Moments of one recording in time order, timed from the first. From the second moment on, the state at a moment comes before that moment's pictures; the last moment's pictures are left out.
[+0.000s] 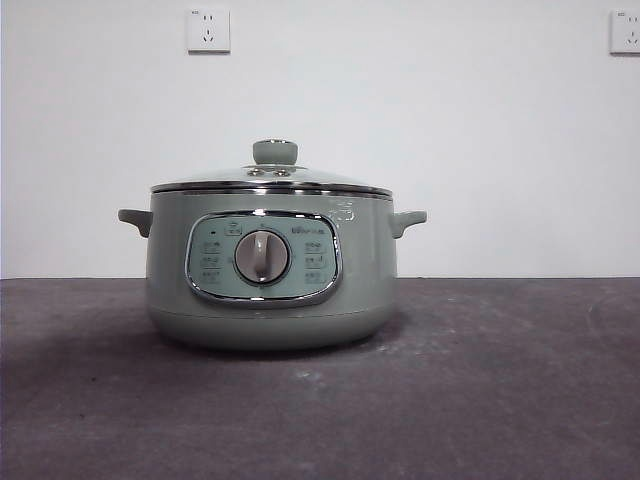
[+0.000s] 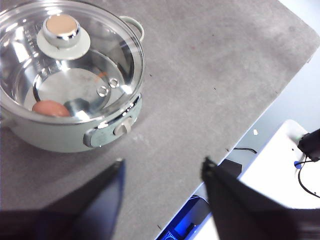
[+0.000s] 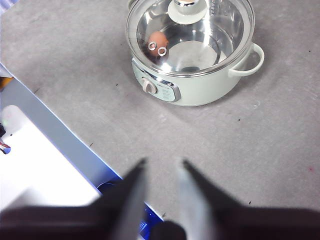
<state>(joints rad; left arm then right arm) -0.48 1.04 1.45 -1.16 0.34 0.02 0.55 1.06 1.64 -1.35 -0.21 -0.09</state>
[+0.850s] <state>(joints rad) -0.48 1.04 1.45 -1.18 0.34 0.02 0.55 1.06 1.64 -1.35 -0.21 -0.07</state>
